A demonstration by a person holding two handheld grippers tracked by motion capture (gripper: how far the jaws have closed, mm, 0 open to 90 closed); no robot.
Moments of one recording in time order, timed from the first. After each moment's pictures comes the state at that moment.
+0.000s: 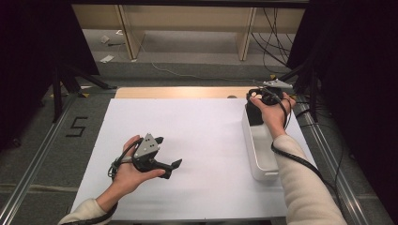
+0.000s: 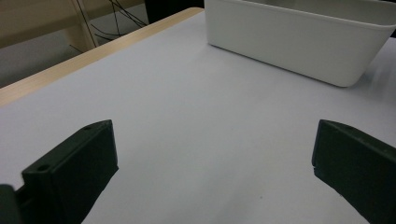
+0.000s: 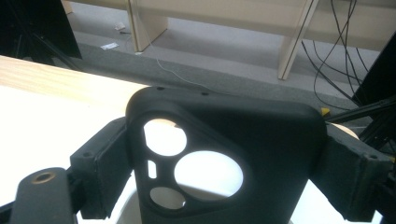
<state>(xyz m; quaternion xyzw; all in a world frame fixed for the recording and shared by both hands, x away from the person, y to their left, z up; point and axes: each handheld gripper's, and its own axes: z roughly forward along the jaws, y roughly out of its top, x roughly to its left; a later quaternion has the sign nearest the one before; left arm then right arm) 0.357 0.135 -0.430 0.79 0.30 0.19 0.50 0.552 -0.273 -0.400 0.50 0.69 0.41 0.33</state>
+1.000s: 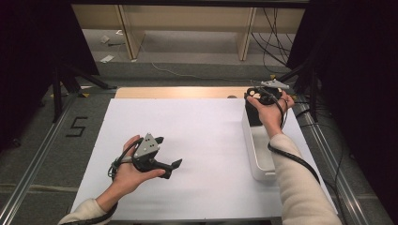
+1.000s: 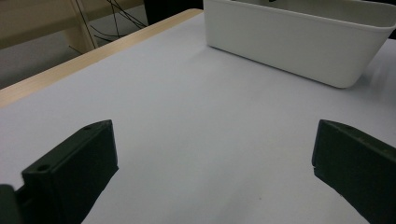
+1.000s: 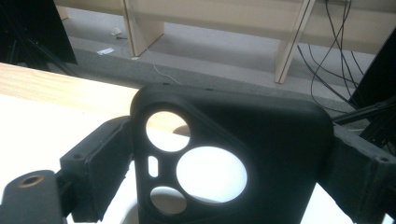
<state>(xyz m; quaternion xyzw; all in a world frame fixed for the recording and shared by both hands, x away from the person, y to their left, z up) 0.357 0.135 -0.429 0.79 0.30 0.19 0.50 0.559 -0.267 -0.407 0.50 0.68 0.41 0.33</state>
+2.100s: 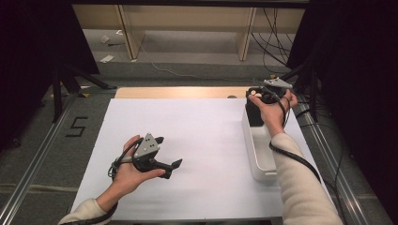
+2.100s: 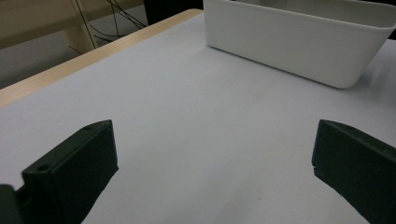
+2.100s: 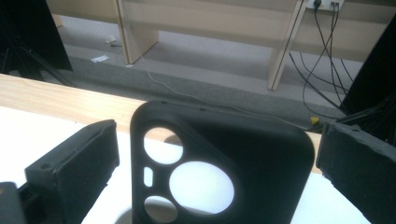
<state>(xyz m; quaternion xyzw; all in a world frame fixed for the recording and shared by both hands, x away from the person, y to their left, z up) 0.357 0.135 -0.429 0.79 0.30 0.19 0.50 0.558 -0.273 -0.400 0.50 0.67 0.42 0.35</state>
